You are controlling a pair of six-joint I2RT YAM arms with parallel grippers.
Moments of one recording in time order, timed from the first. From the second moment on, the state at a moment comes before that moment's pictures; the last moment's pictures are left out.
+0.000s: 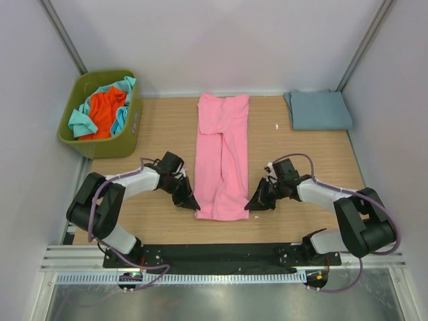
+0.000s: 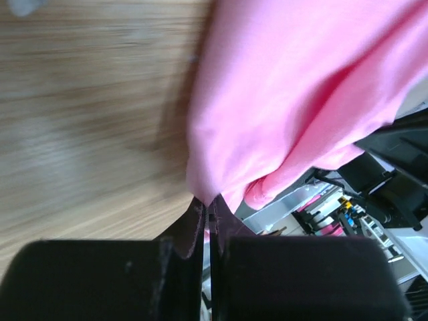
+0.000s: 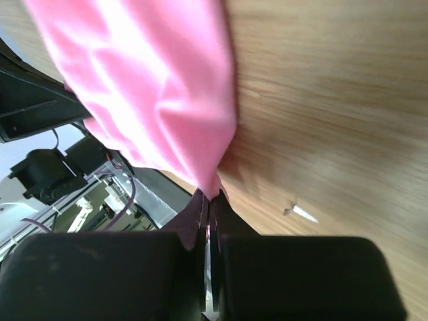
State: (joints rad) left arm -0.47 1.58 0.71 -0.43 0.57 -0.84; right arm 0.40 1.39 0.48 -0.21 -0.66 0.83
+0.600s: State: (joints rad) left arm -0.34 1.64 1.13 -0.48 0.58 -0.73; right arm 0.21 1.53 1.02 -0.39 -0.67 0.64
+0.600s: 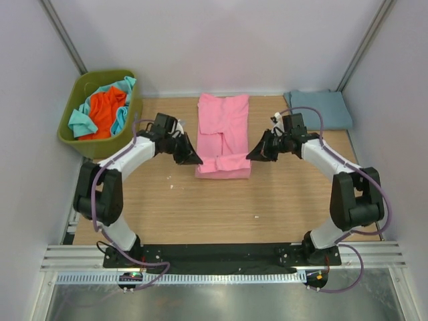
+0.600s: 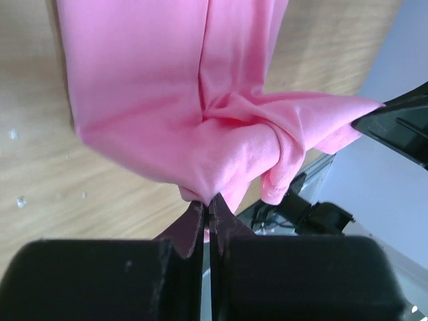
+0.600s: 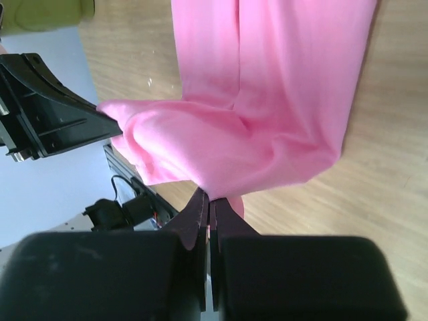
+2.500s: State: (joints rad) left arm -0.25 2.08 1.42 -0.51 0.62 -0.68; right arm 0.08 1.98 1.16 -0.35 -0.77 0.63
